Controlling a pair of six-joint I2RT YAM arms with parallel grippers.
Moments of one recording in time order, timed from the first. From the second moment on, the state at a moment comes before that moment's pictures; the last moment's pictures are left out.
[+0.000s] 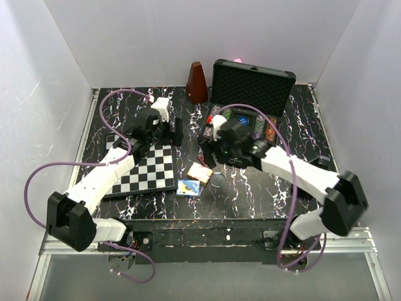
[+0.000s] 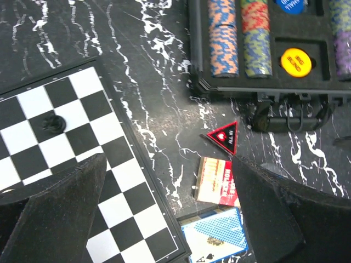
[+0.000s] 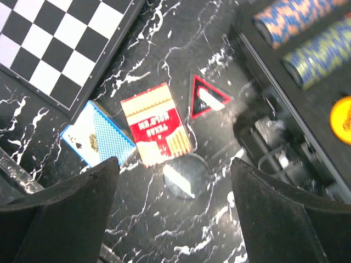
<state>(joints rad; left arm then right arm) -0.48 1.31 1.06 -0.32 -0.02 -0.20 0.81 1.35 1.04 -0.37 -0.03 0.18</state>
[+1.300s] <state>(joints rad) -0.31 1.19 1.05 -0.37 -0.06 -0.25 0.95 2.08 1.54 -0.61 -0.02 -0.16</state>
